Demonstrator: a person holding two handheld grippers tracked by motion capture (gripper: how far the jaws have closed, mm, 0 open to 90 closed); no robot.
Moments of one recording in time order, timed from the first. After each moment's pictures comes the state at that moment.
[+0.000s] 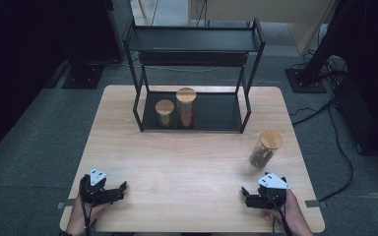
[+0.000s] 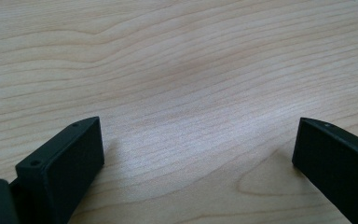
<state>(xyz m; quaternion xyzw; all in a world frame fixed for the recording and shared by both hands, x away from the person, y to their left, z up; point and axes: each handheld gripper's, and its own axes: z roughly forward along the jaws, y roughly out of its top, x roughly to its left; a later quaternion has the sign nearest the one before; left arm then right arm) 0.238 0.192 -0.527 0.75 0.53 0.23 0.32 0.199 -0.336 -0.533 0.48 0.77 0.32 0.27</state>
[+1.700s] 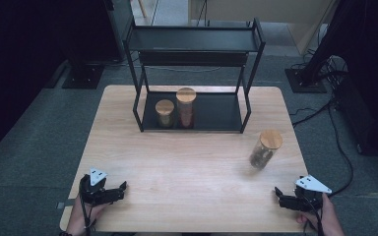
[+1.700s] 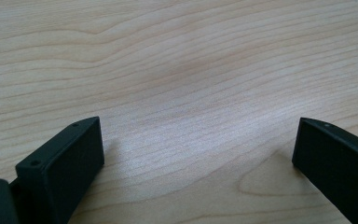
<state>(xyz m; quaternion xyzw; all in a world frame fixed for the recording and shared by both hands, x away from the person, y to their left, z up) 0.238 0.192 -0.528 0.75 0.53 0.23 0.32 0.183 -0.431 -0.534 0.53 0.74 0.30 0.29</state>
